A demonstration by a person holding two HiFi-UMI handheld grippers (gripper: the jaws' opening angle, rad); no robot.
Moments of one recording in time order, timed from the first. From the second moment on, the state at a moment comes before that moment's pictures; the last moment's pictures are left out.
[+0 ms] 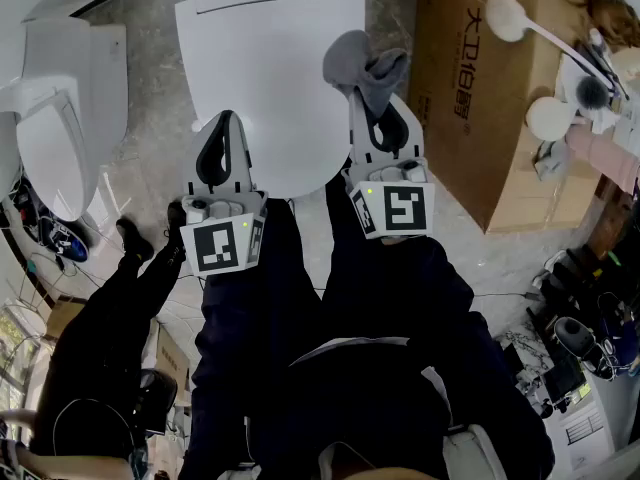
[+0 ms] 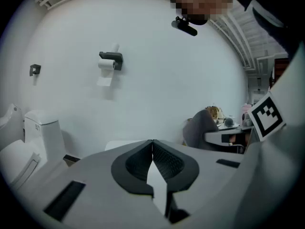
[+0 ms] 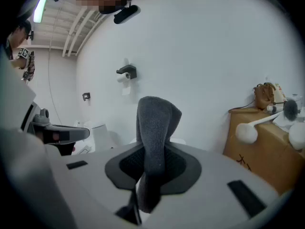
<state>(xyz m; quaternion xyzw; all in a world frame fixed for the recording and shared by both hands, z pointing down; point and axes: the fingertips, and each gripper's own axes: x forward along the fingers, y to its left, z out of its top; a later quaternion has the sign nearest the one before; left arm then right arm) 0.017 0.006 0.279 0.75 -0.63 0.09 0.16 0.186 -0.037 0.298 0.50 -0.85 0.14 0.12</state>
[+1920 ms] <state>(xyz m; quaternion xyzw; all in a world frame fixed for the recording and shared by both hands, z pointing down) 0.028 -0.016 0.312 0.74 -0.63 0.09 0.21 0.164 -0.214 0.513 0.12 -0.76 -0.29 0.57</state>
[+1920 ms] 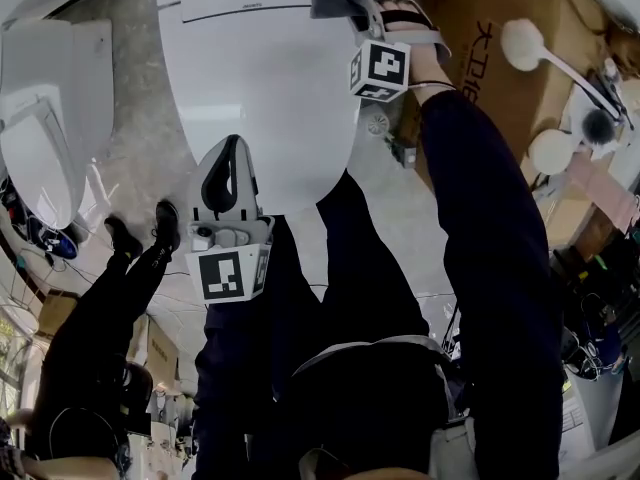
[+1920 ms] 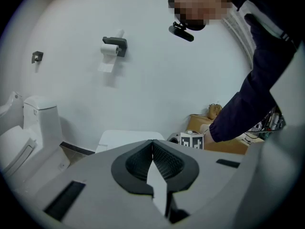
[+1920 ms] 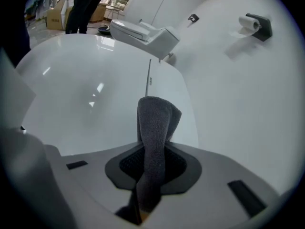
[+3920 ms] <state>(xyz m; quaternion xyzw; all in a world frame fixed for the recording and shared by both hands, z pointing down) 0.040 0.062 0.292 0.79 -0.58 0.10 0.18 0.215 0.114 0.526 -0.02 -0.77 -0.15 0.62</state>
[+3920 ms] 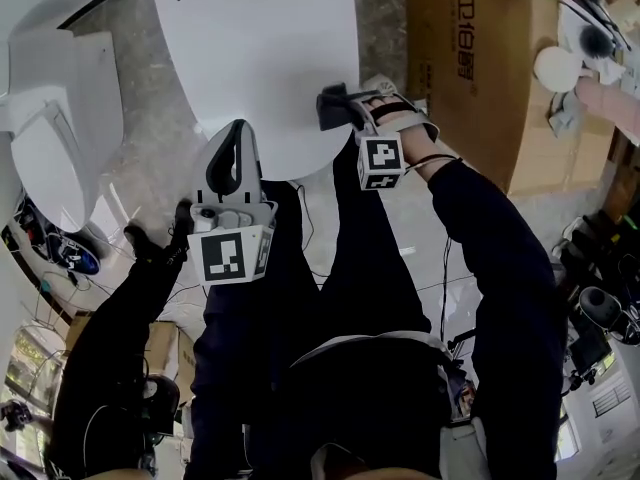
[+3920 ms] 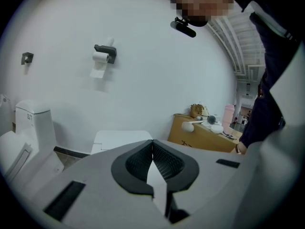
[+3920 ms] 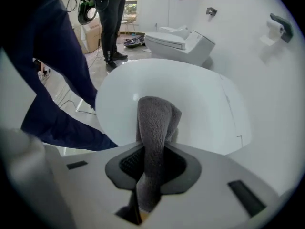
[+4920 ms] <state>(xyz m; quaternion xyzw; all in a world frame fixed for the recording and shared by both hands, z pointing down) 0.007 0.020 0.307 0.71 -0.66 0.10 0.21 0.121 -0.207 0.508 0.09 -0.73 -0.34 0.59</state>
